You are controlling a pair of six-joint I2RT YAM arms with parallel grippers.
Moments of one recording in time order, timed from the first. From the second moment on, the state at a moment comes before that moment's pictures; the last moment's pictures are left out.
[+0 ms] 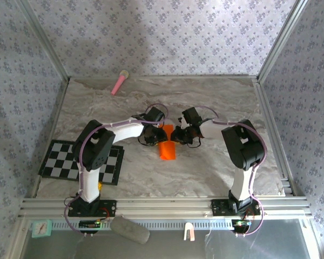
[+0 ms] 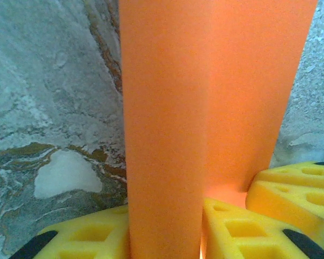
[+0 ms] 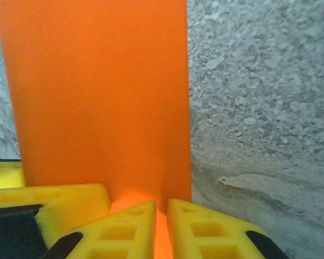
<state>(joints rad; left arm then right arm) -0.70 1.96 1.26 -0.48 0.21 -0.90 0.49 1.88 1.03 -0.24 -0.47 0.64</state>
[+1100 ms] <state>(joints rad) -0.70 1.91 1.23 -0.50 0.33 -0.86 0.53 1.90 1.09 -0.33 -0.34 0.65</state>
